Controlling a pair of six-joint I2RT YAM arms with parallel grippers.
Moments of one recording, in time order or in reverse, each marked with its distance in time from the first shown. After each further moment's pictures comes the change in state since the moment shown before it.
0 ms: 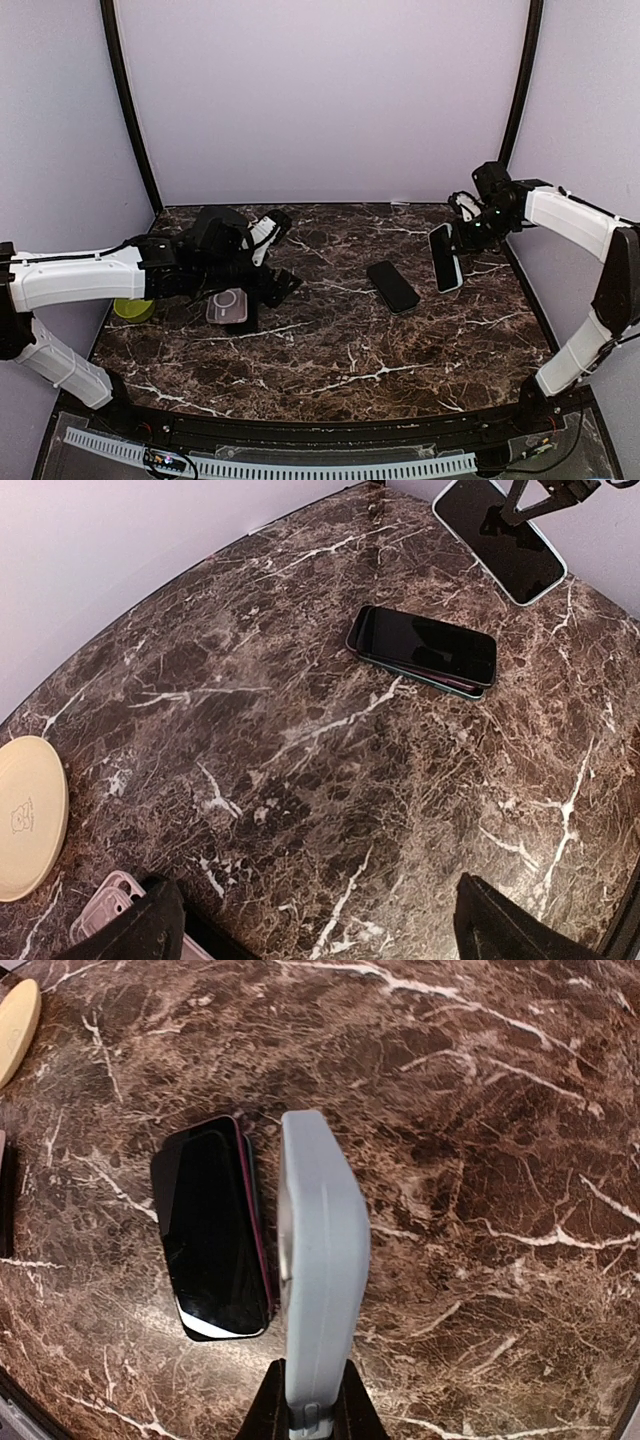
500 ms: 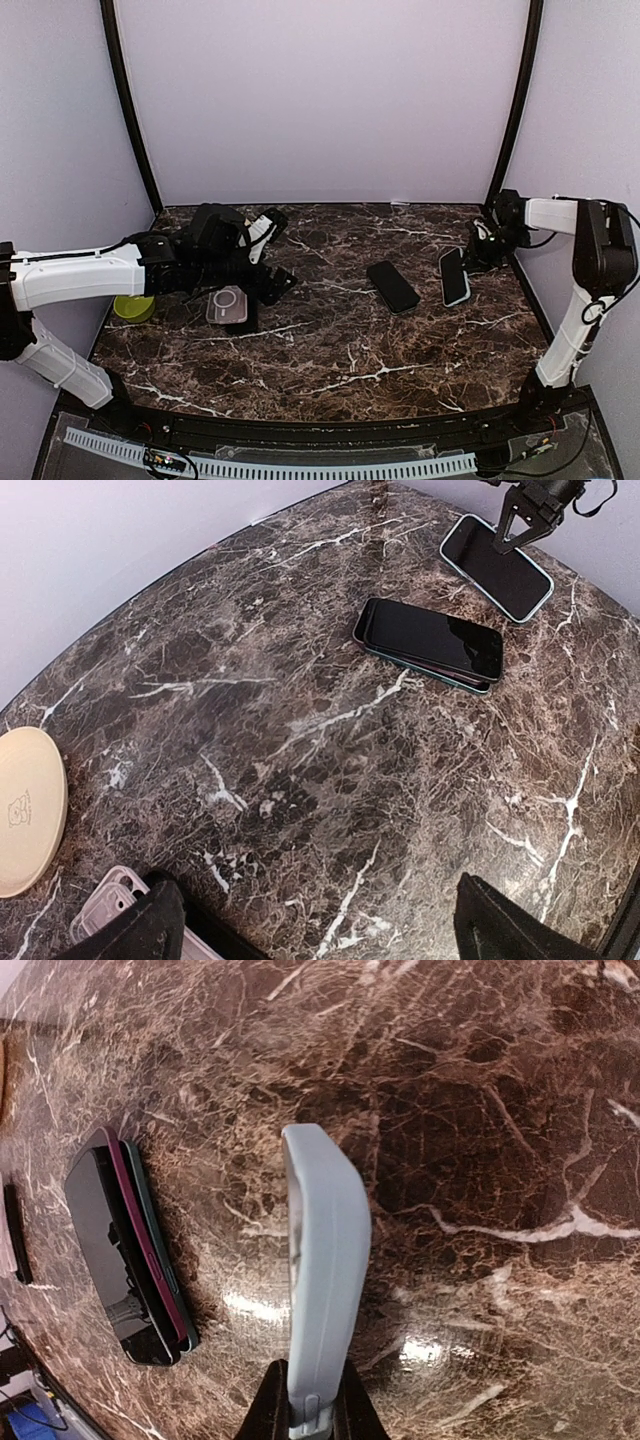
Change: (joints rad) left arm 0.045 0.008 -0.001 -0.014 0.046 0.012; right arm -0.264 0.262 -0.023 0.049 -0.250 -0.061
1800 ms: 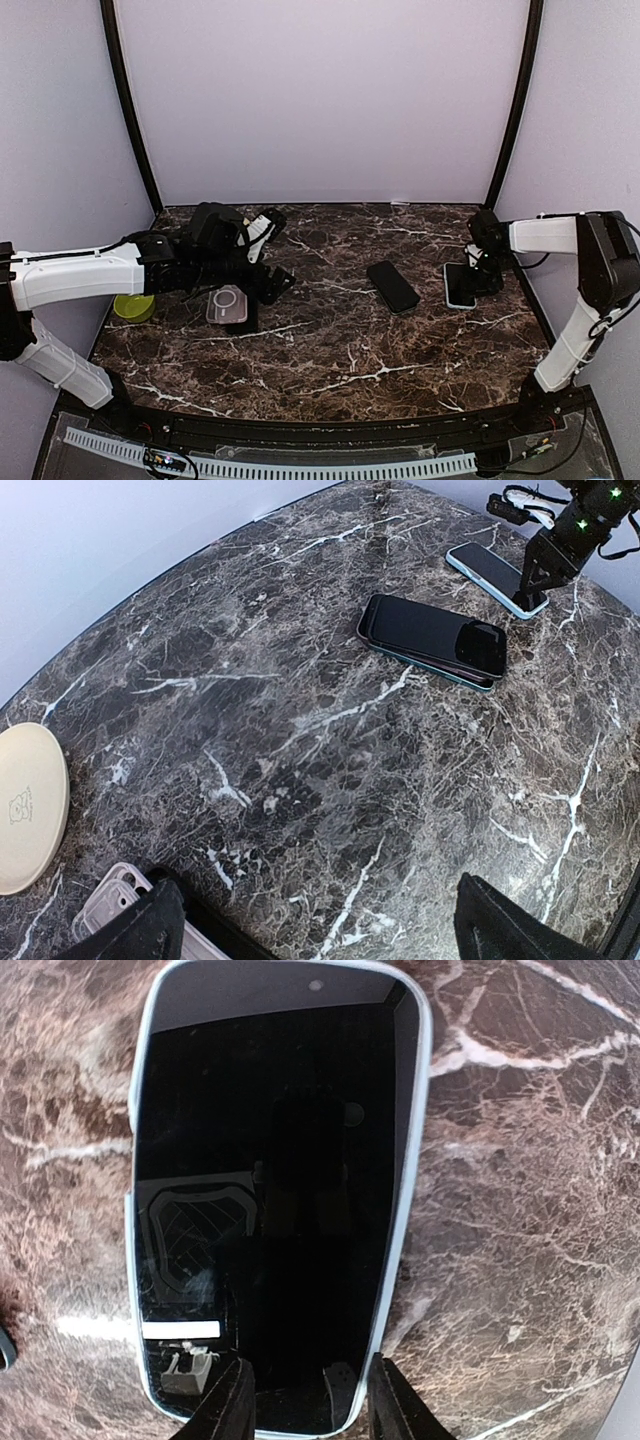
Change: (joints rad) left arm 0.012 -0.002 0.000 -0.011 0.010 0.003; right arm 0.185 -0.104 -0.245 0.102 0.534 0.138
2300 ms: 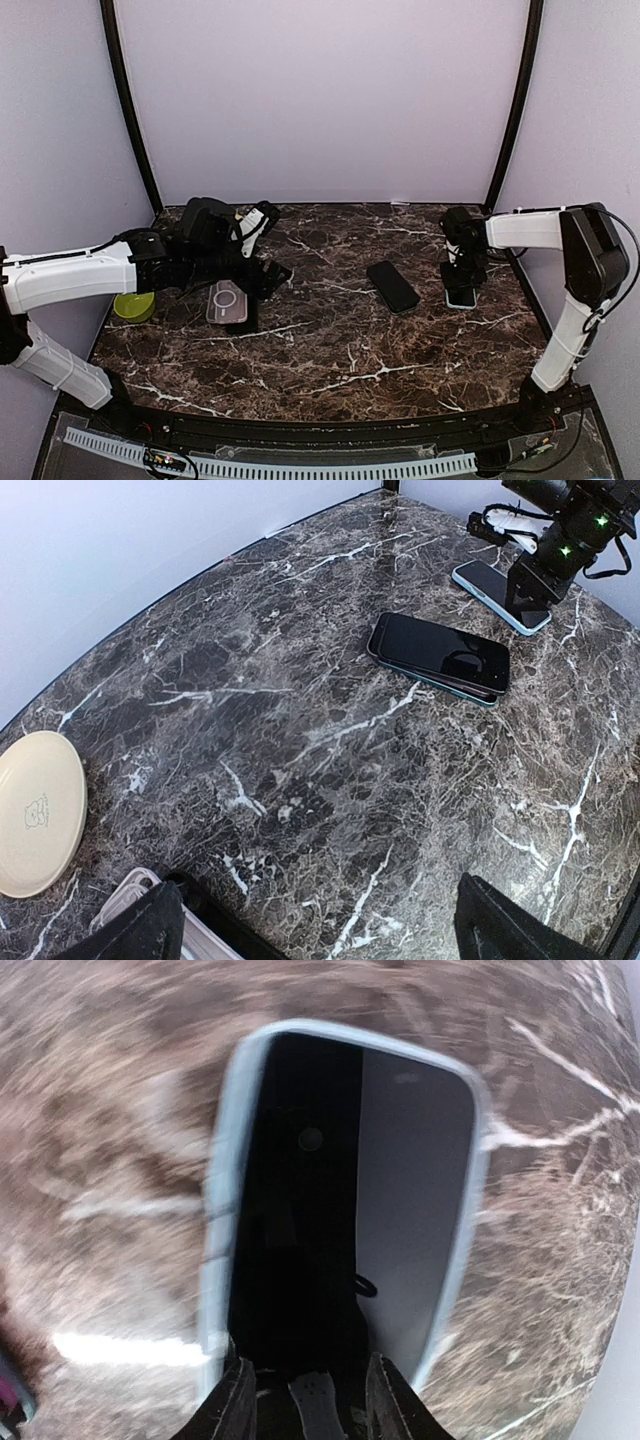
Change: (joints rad) left arm 0.011 -0.034 0.000 -0.002 -0.005 0.011; right arm 0.129 0.076 0.100 -0.014 0.164 0.051
